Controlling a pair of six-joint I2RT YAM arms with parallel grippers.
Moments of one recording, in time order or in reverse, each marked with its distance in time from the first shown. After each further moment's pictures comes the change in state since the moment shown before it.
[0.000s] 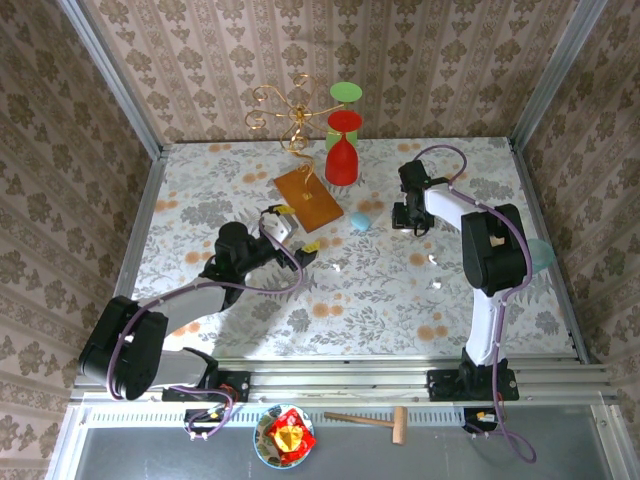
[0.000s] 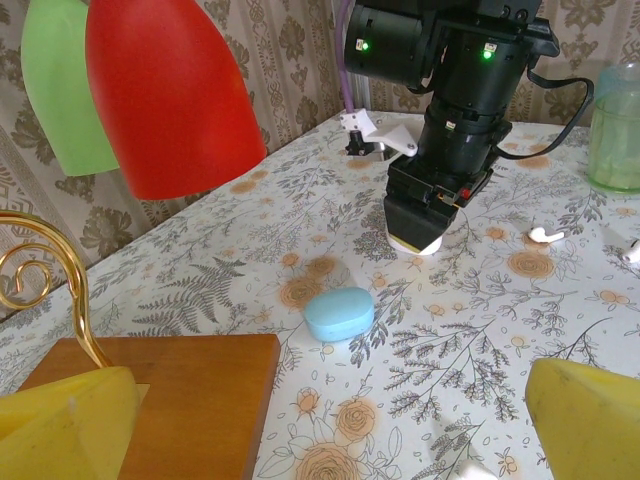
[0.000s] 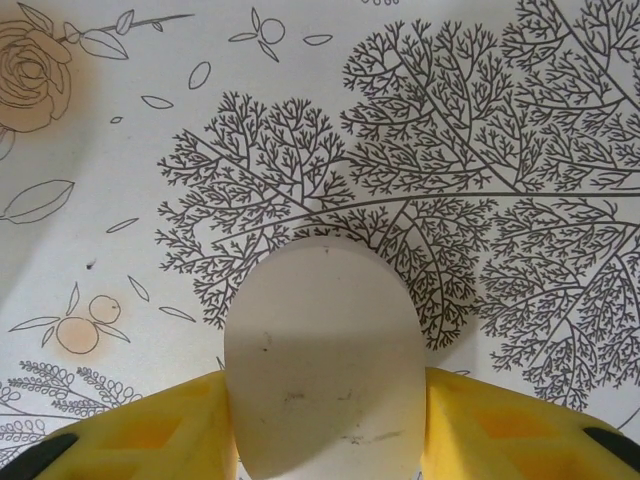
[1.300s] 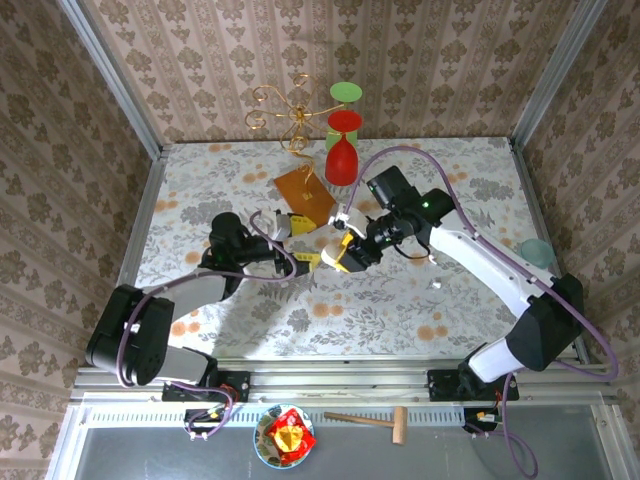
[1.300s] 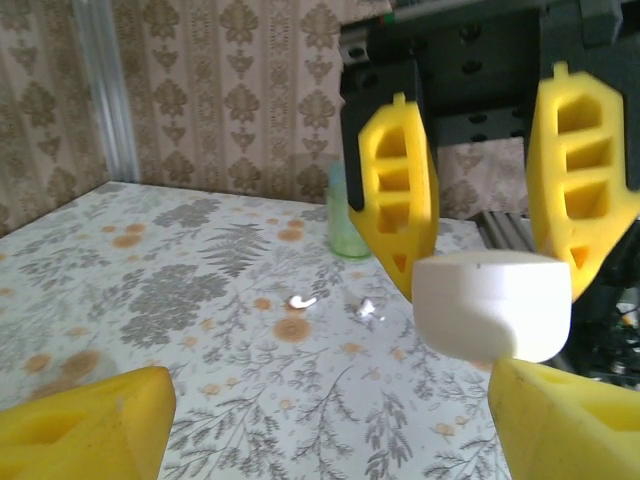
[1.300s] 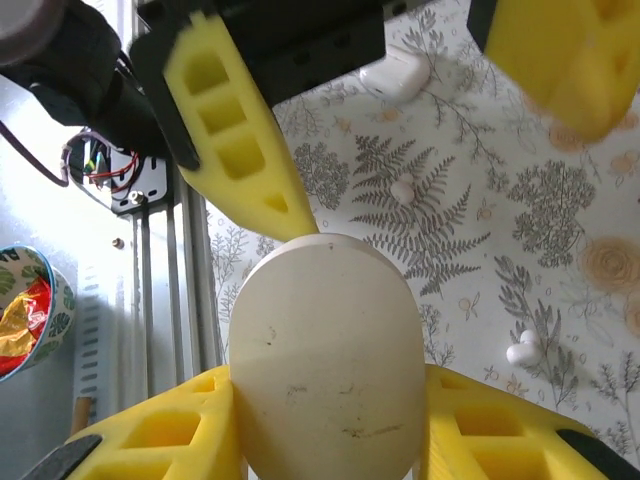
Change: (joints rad) left arm 0.068 0.080 0.062 0.137 0.612 -0.246; right arm 0.386 -0.518 -0.011 -0.291 -0.711 -0.743
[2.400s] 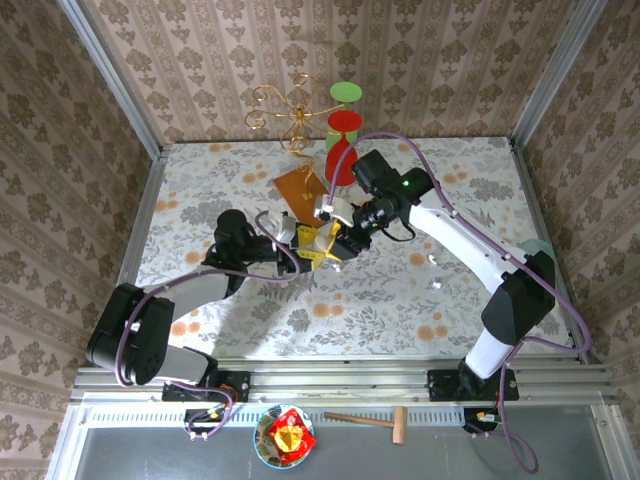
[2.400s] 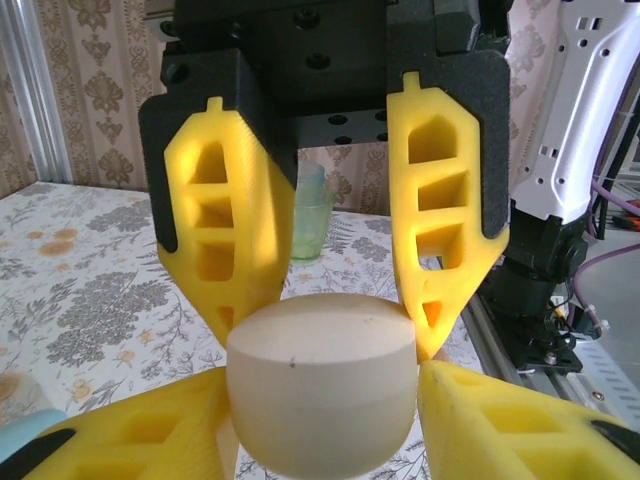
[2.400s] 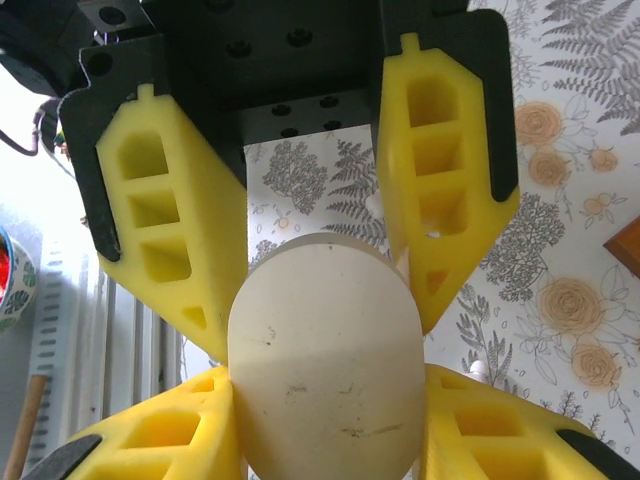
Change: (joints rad) left arm -0.035 0.002 0.035 -0.058 0.066 -0.009; right arm 0.014 0.183 0.227 -0.134 0.033 -0.148
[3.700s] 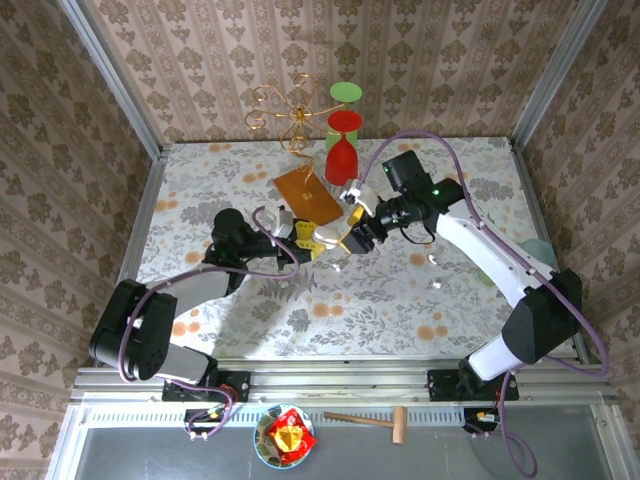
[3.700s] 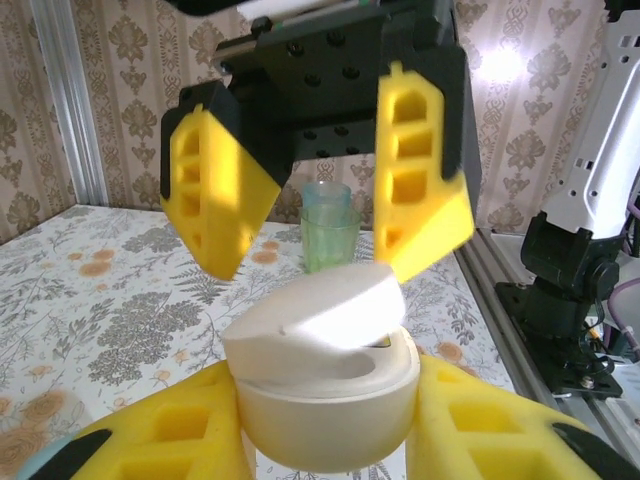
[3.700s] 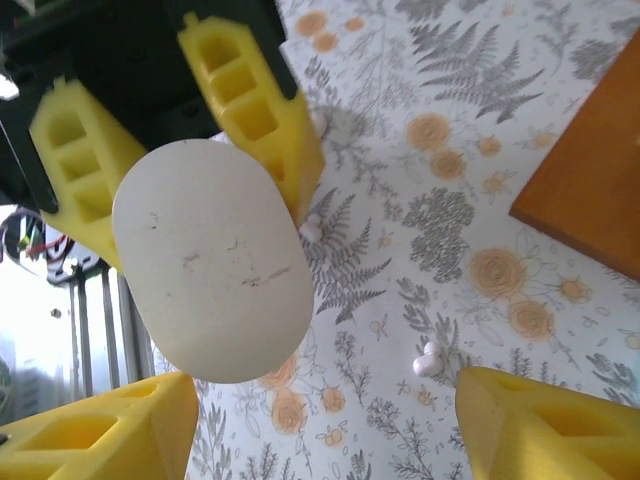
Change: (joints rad) left arm 0.011 0.026 0.008 0.110 -0.036 -0.054; right arm -0.145 -0.164 -0.222 0.265 -0.038 0.240
